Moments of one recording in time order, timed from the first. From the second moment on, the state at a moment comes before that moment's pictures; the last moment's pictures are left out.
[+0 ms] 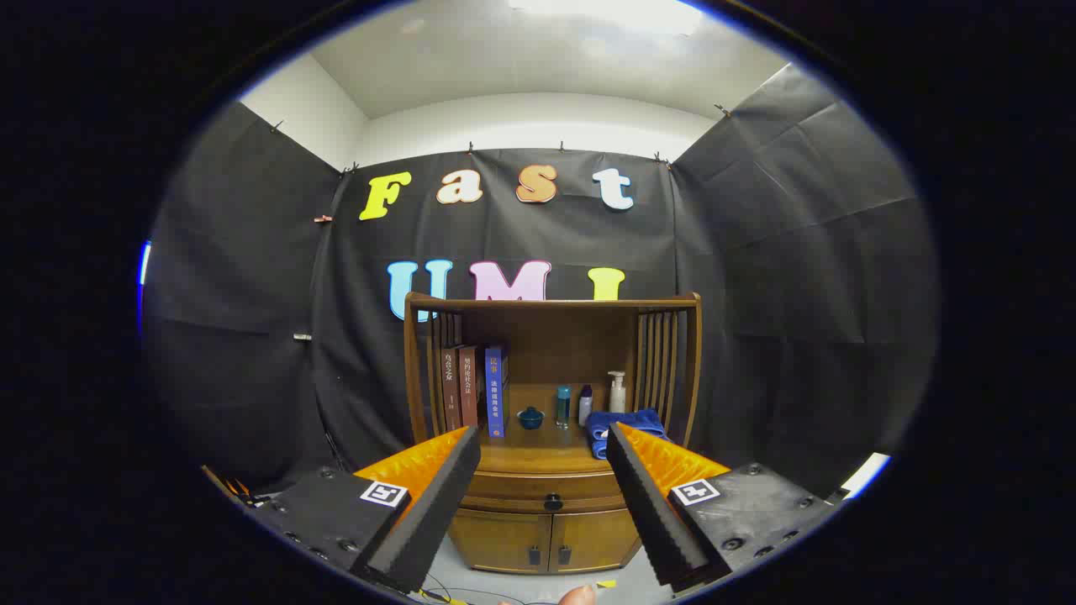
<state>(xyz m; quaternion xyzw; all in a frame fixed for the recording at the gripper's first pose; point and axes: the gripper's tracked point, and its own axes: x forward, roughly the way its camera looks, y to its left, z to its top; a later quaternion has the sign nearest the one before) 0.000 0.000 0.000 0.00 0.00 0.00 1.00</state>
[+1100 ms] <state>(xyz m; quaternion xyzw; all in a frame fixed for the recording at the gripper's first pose) 0.061 -0.025 -0.010 0.01 -0.02 0.00 1.00</state>
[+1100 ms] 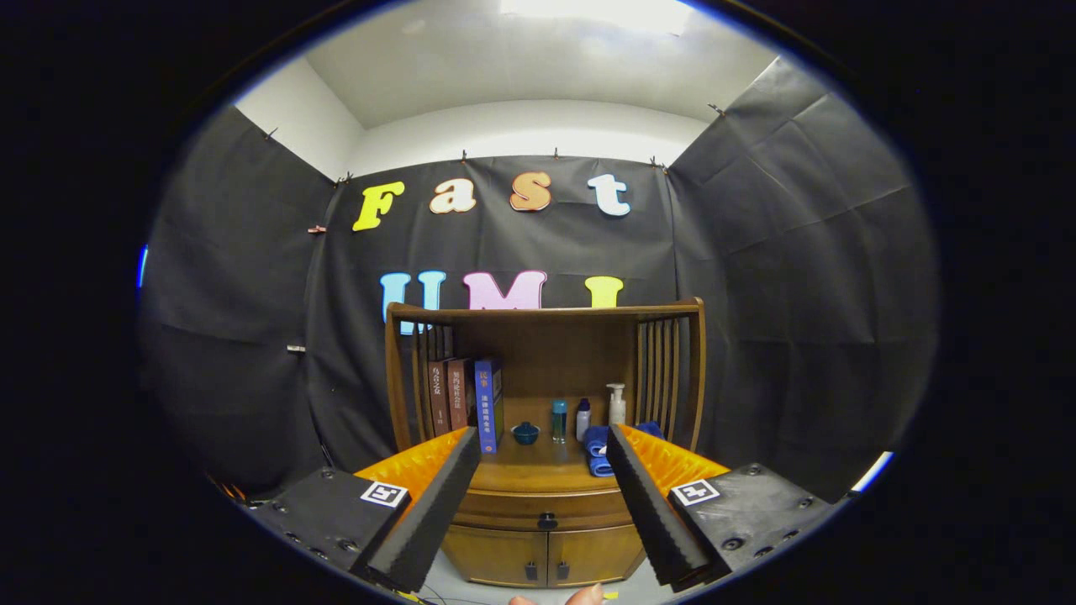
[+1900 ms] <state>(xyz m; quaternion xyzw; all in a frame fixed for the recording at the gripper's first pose) 0.218 -0.018 -0.268 -0.02 0.08 0.01 1.00</state>
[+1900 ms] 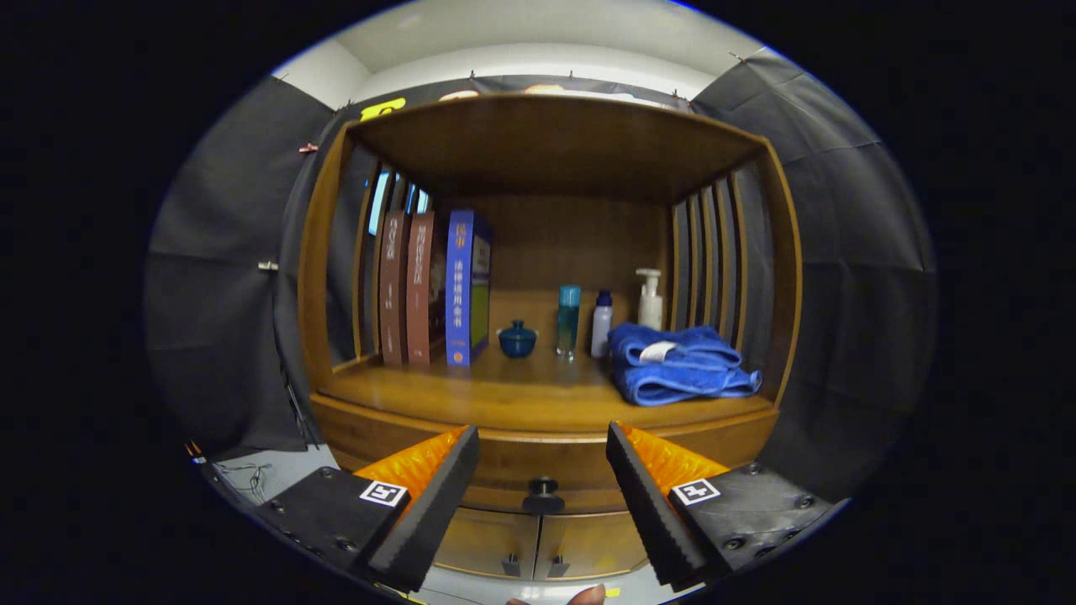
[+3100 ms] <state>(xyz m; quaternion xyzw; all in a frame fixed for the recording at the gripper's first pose) 0.229 -0.031 -0.366 -0.01 0.19 -0.01 0.98</state>
